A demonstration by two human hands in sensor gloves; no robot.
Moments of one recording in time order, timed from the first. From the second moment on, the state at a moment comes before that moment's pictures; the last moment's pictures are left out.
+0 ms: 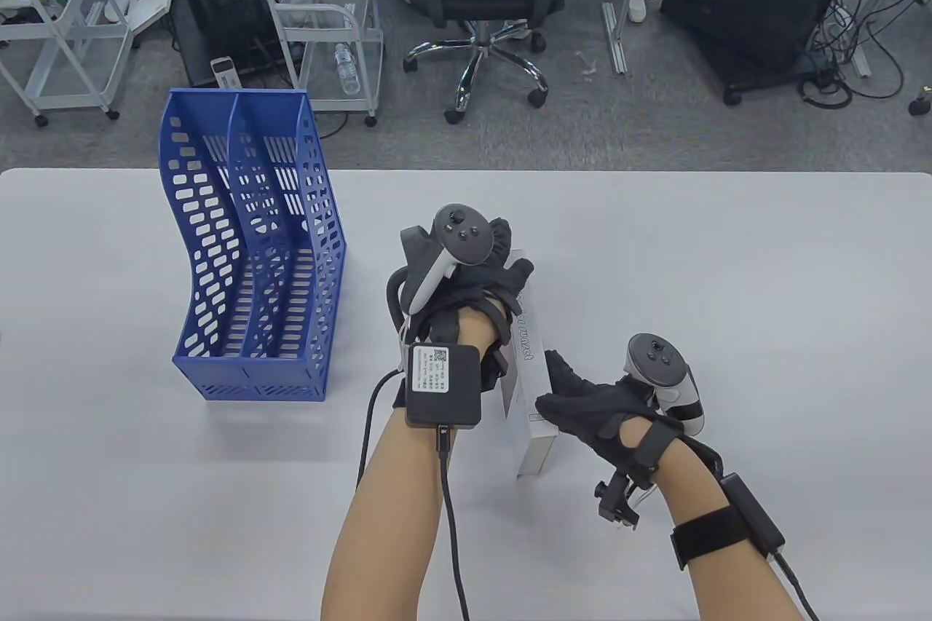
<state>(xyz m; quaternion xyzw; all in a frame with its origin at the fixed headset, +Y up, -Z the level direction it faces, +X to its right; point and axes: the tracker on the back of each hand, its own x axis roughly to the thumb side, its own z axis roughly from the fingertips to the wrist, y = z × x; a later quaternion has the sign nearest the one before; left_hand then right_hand) -0.046 -0.629 -0.413 -0.14 0.00 0.26 0.95 0.155 -0.721 -0.300 0.19 0.30 0.70 0.62</state>
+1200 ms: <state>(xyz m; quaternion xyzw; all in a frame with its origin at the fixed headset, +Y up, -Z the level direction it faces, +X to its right) -0.093 -0.581 -0.328 0.16 -0.18 0.33 0.91 0.145 -0.687 -0.292 0.21 0.08 0.93 0.30</state>
